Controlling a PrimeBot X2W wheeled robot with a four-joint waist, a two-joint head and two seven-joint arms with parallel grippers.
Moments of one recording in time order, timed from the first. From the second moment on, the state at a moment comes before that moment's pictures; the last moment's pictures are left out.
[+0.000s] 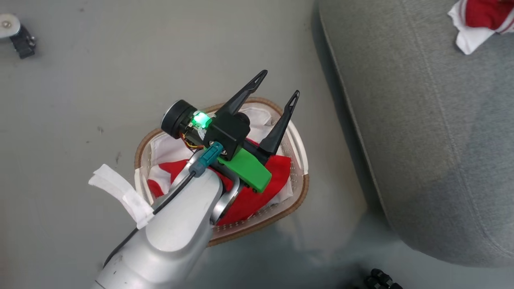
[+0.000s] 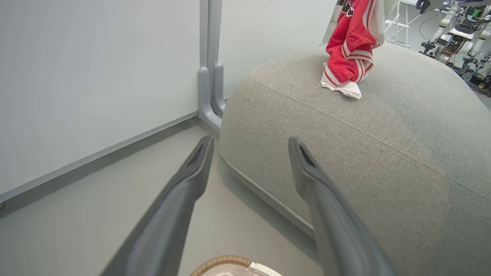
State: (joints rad) left arm -0.69 0.08 -0.72 0.40 -0.32 -0.10 -0.26; right arm -1.22 -0.43 -0.20 0.93 0.11 0.13 -0.16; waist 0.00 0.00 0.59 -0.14
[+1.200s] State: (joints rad) left arm -0.63 0.08 -0.62 0.42 -0.32 -0.10 -0.26; right arm -1.10 -0.35 0.06 1.05 0.20 0.13 -0.26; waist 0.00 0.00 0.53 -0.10
